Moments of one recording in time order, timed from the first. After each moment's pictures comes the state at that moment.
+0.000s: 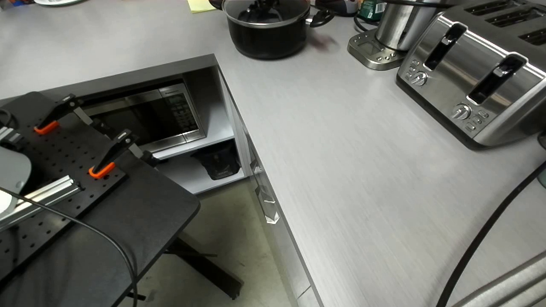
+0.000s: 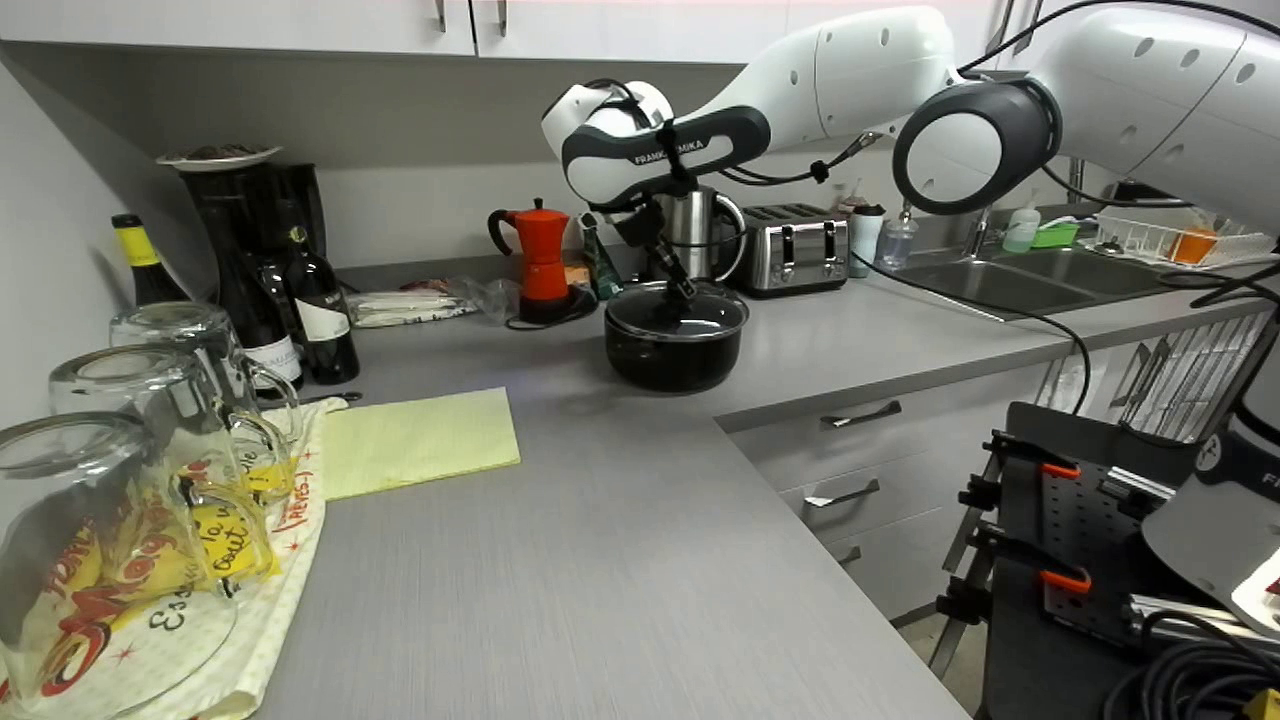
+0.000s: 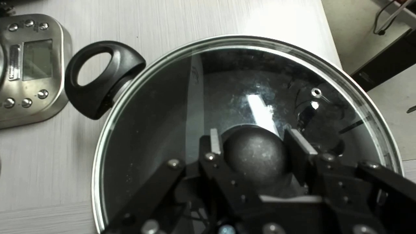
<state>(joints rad) 0.00 1.22 -0.02 -0.54 -0.48 1.38 -0.78</state>
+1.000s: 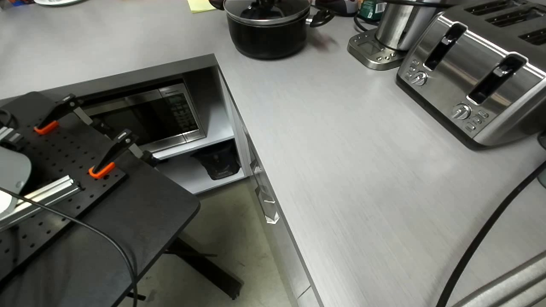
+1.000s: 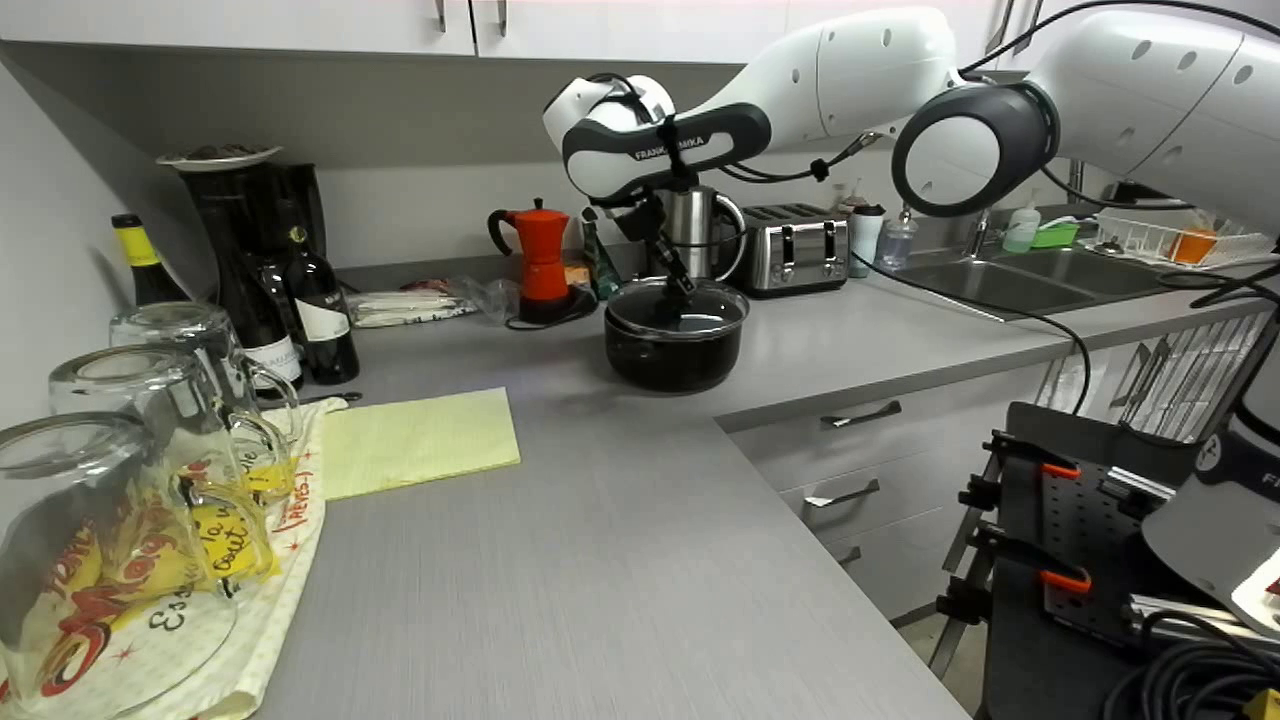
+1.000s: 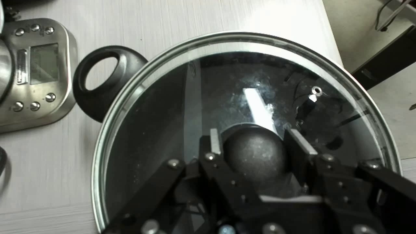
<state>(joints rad) 0.00 1.23 -0.02 -0.51 -0.47 1.37 -0.79</state>
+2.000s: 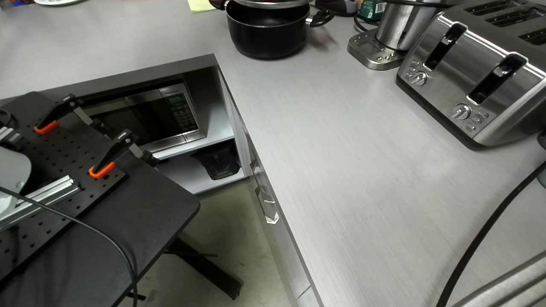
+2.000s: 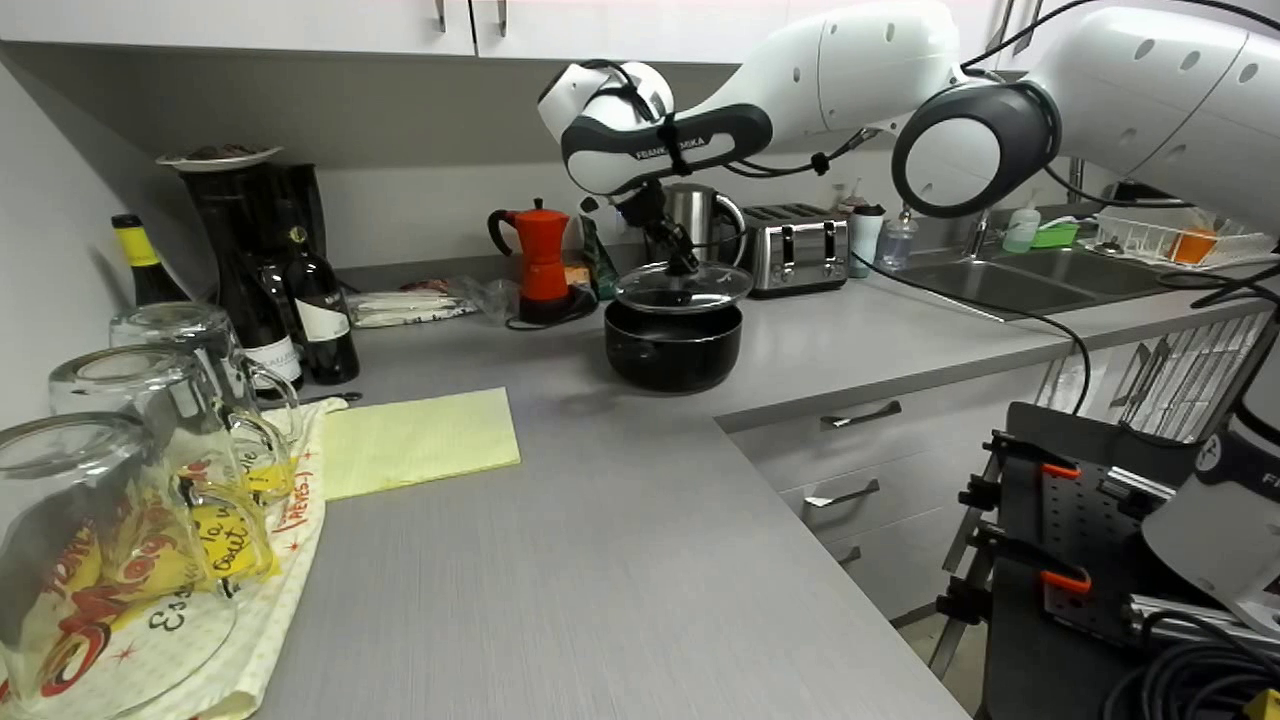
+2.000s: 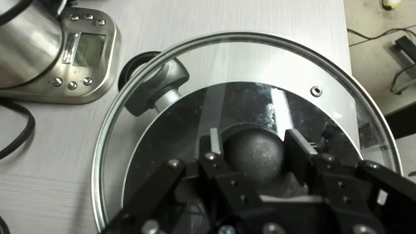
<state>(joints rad) 0.01 1.22 -0.06 -0.48 -0.56 1.37 -1.07</state>
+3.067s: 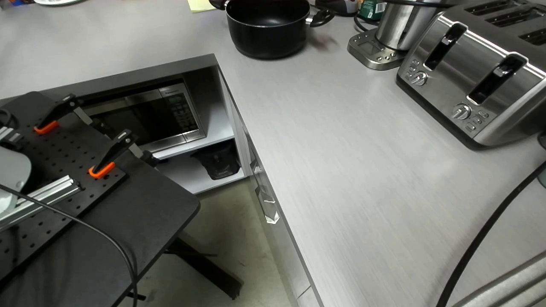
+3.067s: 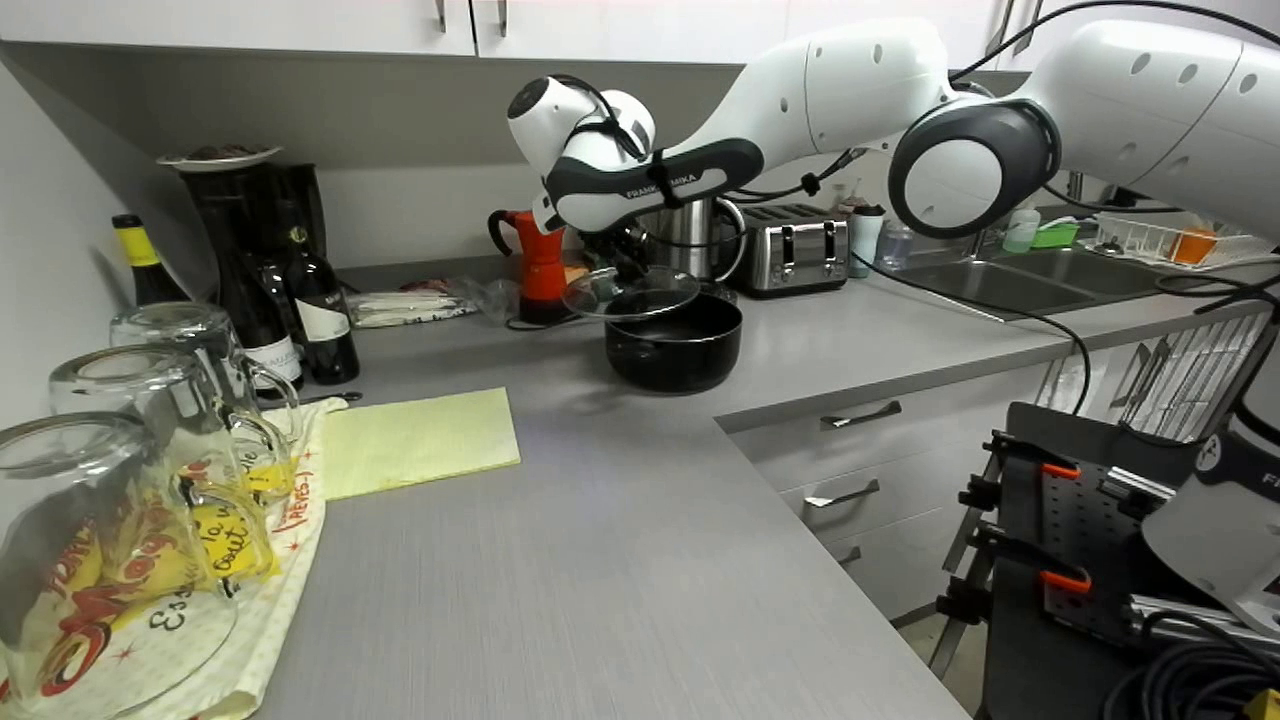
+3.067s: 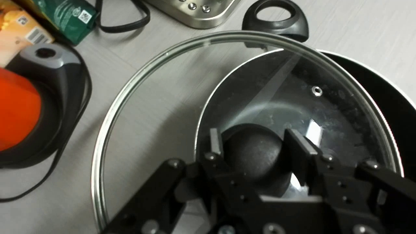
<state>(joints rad) 0.08 1.26 -0.07 -0.50 -0.64 1.69 -1.42</state>
